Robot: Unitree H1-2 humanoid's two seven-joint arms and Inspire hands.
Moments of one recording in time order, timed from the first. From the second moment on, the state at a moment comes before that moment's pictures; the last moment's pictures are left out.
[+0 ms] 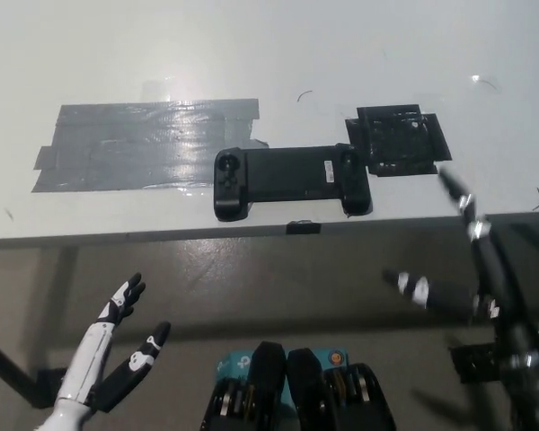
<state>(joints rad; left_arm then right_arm) 0.06 0.24 -0.07 -0.17 0.24 -0.03 -0.04 -0.24 -0.15 0.06 -0.12 -0.25 -0.14 -0.01</state>
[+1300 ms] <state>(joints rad) 0.05 0.22 -0.05 -0.18 0.22 -0.02 -0.06 -0.80 -0.10 0.05 0.66 -0.25 0.05 -0.04</state>
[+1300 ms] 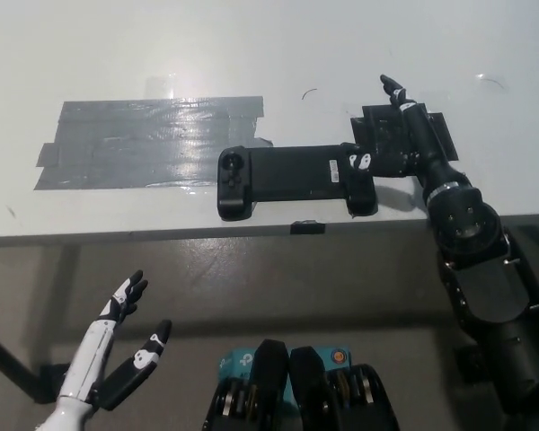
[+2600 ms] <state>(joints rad) 0.04 0.23 -0.04 -0.17 0.21 -0.02 -0.06 -0.90 -0.10 0.04 0.97 -0.23 -0.03 -0.10</state>
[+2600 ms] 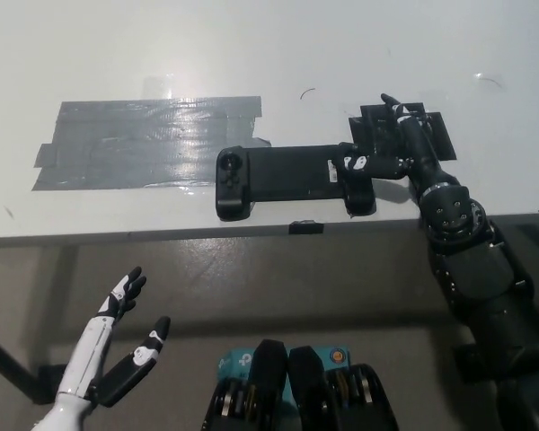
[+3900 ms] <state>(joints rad) 0.01 0.23 -0.04 -0.17 0.22 -0.02 -0.06 -0.96 -0.14 0.03 1.19 -0.22 -0.17 -0.18</state>
